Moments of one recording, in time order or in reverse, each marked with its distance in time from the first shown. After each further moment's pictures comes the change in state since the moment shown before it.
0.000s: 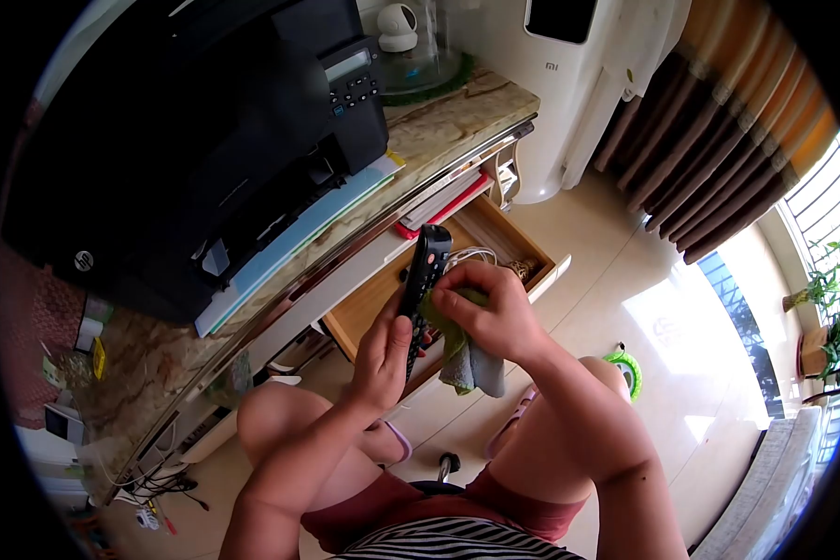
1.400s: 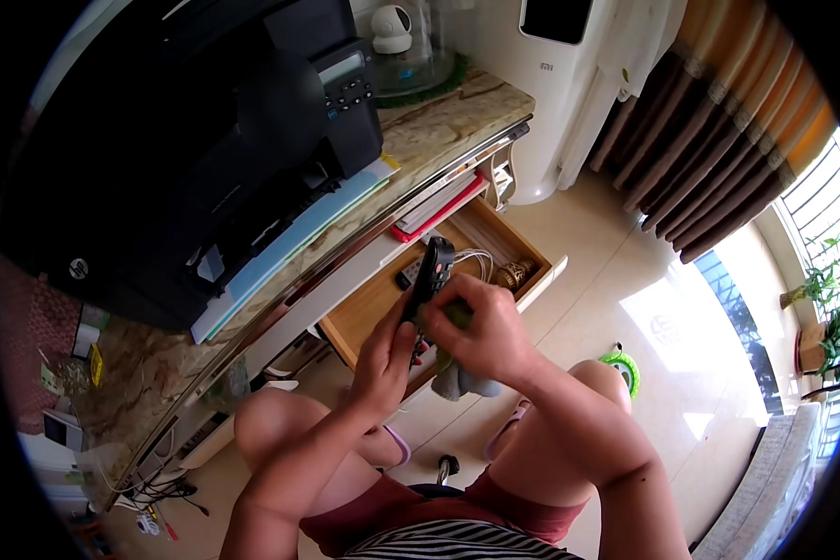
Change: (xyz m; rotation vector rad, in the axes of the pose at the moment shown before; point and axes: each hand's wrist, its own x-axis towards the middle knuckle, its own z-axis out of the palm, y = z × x) left_hand 0.002 0.000 0.000 0.151 -0.012 0.035; right_hand -0.010 -0.008 0.014 -0.103 0.124 -0.047
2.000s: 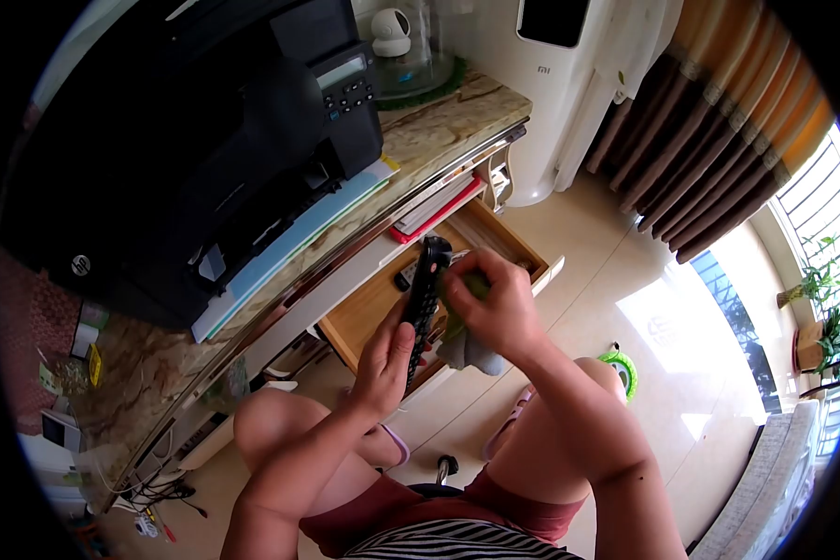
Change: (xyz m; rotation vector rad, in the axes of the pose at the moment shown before) left_hand -0.006 -0.003 0.002 -0.196 -0.035 -0.079; right_hand 0.013 0.011 -0.008 -0.008 0.134 0.001
